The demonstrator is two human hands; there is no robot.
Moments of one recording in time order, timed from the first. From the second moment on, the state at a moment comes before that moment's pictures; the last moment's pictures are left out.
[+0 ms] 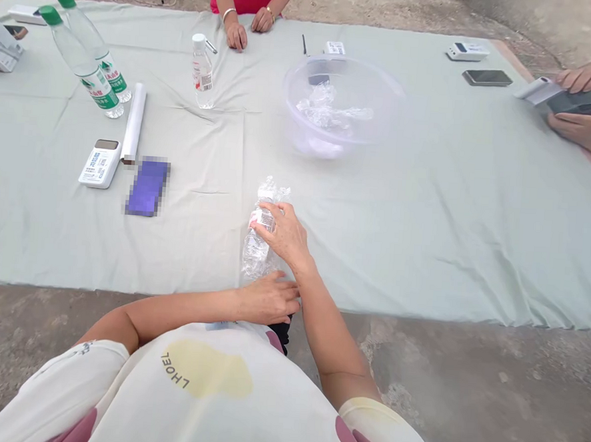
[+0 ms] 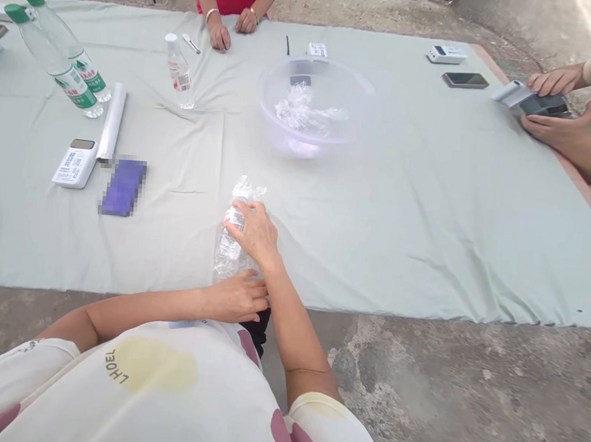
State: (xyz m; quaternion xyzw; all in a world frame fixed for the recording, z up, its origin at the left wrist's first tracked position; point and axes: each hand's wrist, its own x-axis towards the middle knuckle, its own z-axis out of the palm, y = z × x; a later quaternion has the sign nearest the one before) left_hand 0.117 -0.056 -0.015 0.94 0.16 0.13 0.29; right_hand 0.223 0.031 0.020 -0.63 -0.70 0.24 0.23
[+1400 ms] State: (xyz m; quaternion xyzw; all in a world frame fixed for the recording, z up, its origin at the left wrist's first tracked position) left_hand 0.023 -0.004 0.036 0.36 0.36 0.54 0.67; right_hand 0.247 0.019 0.061 -0.52 -0.62 0.17 0.56
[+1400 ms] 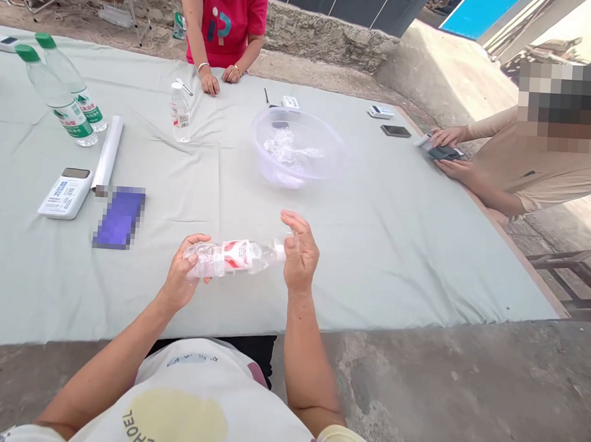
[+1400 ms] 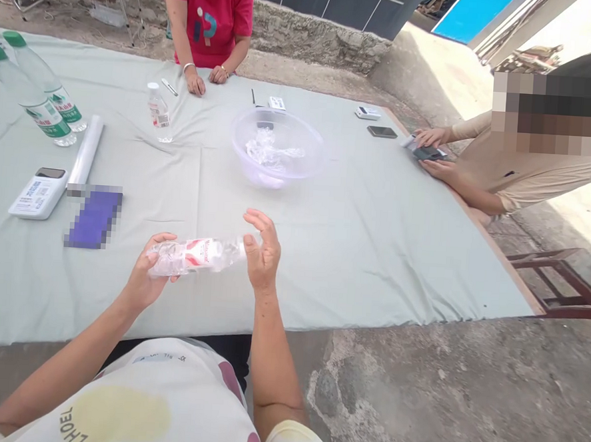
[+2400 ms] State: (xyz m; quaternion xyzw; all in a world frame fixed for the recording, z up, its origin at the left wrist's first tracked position) left_hand 0.074 0.058 -0.044 0.17 0.23 0.34 0.90; right_hand 0.174 0.266 0.065 -0.54 -0.63 0.12 0.55
